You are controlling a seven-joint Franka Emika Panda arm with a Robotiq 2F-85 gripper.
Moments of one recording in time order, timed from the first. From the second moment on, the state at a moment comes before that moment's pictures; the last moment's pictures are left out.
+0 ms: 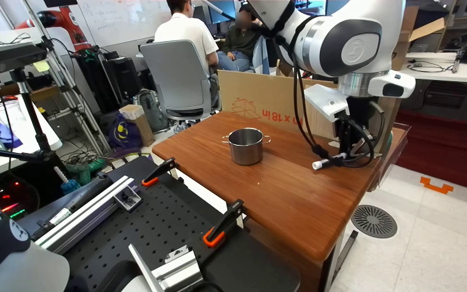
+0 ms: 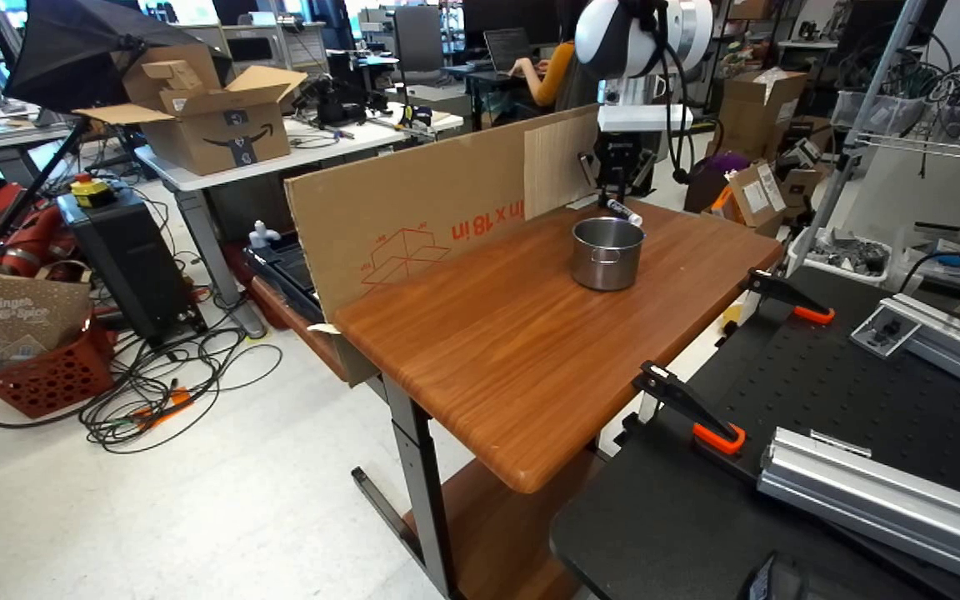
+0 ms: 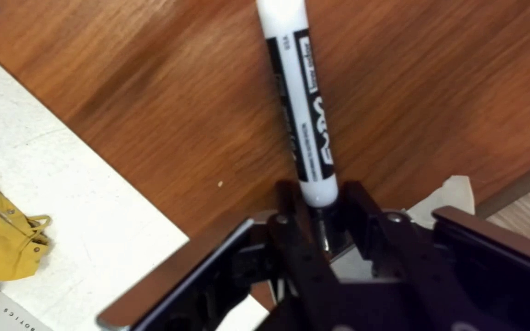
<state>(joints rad) -0.15 0.84 -0.18 -1.59 0.18 2.43 0.24</state>
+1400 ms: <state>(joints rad) -0.05 0.31 -0.14 -2.29 0.18 3.17 0.18</state>
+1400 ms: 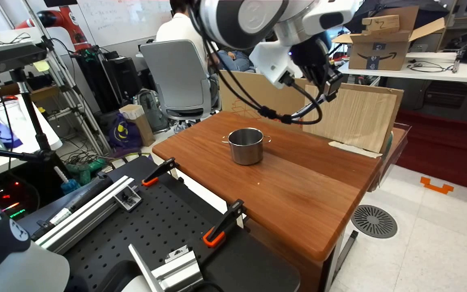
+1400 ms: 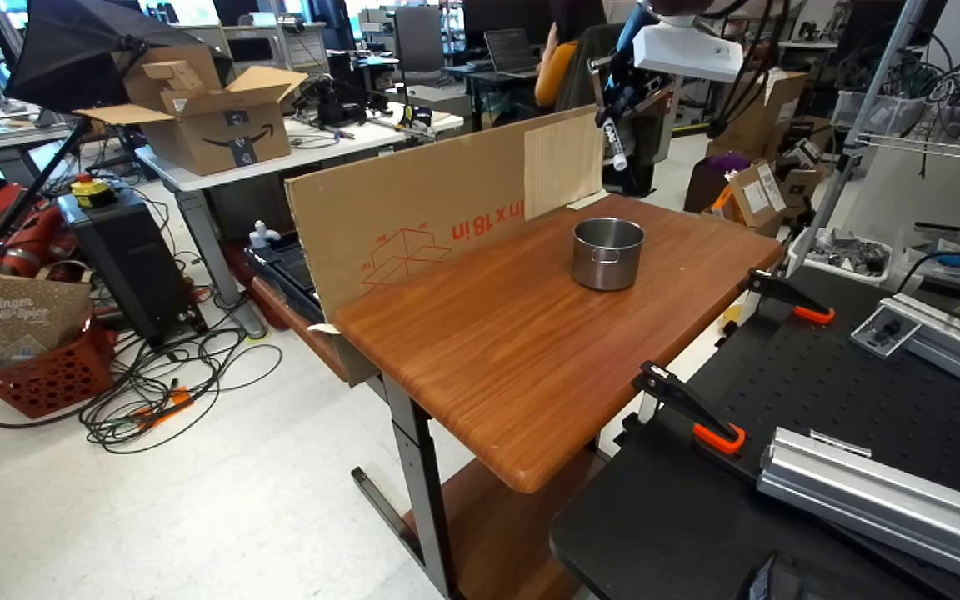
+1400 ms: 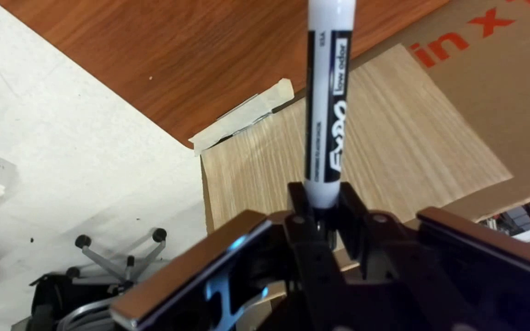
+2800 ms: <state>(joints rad) 0.36 0.32 -0.34 -2.52 0.27 3.45 0.12</state>
